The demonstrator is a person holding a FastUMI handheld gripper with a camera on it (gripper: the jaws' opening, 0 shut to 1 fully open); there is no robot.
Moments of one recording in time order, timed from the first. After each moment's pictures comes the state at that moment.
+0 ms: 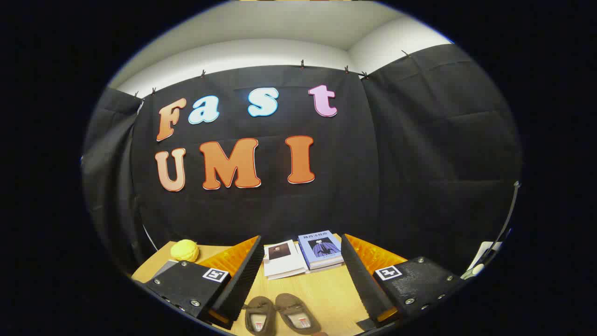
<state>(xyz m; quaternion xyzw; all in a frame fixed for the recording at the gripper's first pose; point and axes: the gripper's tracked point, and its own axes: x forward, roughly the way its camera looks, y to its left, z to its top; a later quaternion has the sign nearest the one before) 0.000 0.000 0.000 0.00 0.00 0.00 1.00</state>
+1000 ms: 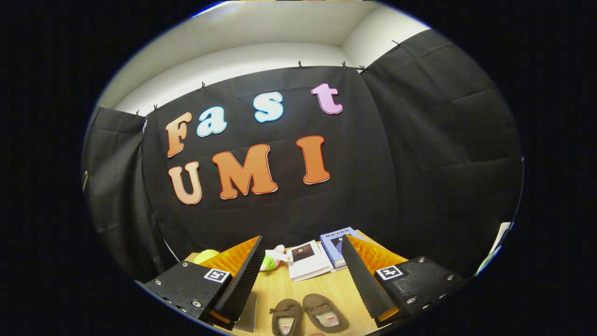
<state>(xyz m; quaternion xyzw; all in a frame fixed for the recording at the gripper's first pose) -0.009 0.028 -0.011 0.05 0.01 0.06 1.00</state>
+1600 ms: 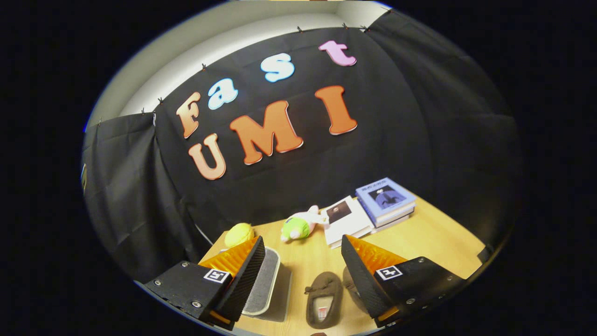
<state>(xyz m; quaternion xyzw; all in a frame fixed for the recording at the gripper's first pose) 0.005 0.111 -0.131 0.12 0.16 0.17 0.96</state>
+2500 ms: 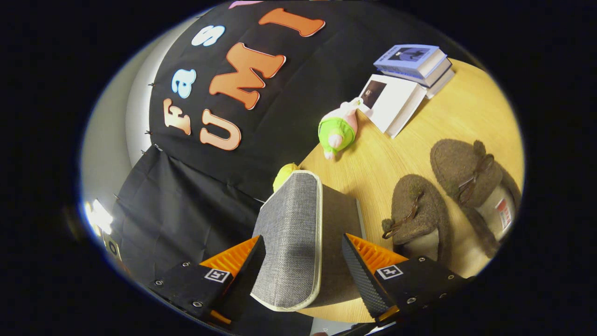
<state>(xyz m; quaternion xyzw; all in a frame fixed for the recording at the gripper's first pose) -0.010 0.212 -0.279 0.35 0.38 0.29 0.81</state>
